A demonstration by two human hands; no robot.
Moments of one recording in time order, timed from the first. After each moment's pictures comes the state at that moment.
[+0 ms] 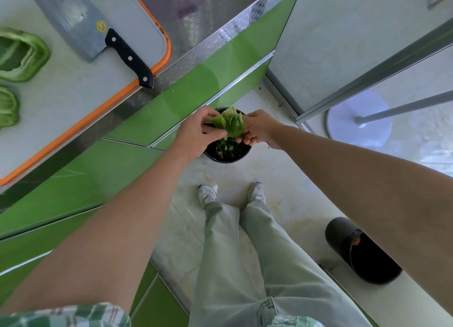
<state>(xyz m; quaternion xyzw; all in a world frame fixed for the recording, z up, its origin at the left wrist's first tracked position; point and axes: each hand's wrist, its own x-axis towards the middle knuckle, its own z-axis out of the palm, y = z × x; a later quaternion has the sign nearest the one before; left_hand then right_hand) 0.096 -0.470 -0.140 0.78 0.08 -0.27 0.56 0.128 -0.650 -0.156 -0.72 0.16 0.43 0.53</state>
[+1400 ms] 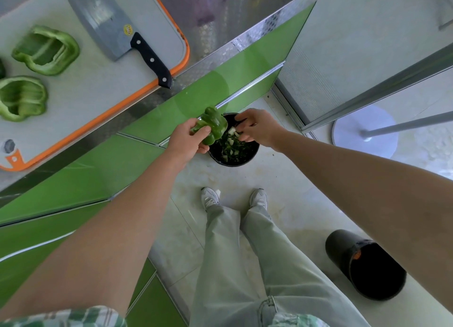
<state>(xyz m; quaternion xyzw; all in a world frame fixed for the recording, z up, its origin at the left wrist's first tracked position) 0.080 -0.441 -0.137 0.76 0.22 -0.24 0.56 0.128 -0.638 -0.145 -0.80 0.06 0.37 0.46</state>
